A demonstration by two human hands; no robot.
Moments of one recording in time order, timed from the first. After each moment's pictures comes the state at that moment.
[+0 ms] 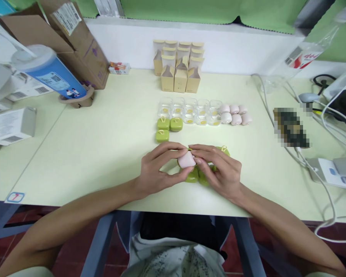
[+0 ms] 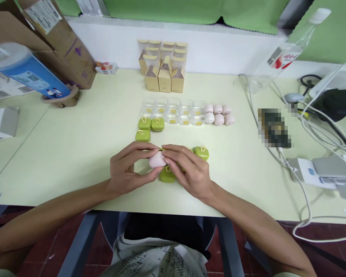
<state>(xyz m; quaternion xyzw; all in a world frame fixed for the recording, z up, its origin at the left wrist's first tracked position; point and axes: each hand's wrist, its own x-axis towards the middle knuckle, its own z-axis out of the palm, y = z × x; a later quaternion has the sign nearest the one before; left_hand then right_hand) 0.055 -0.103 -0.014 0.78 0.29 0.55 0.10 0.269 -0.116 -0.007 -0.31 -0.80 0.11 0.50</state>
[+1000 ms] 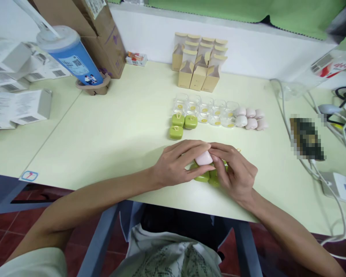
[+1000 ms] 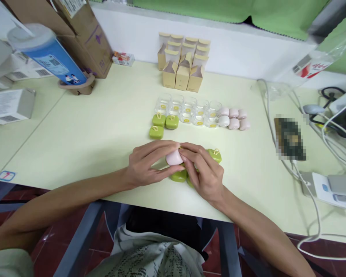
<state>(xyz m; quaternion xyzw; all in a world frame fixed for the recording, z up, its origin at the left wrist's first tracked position) 0.059 -0.095 -0.023 0.79 0.26 0.56 -0.02 0.266 -0.111 -0.016 -0.32 -0.81 0.07 0.49</state>
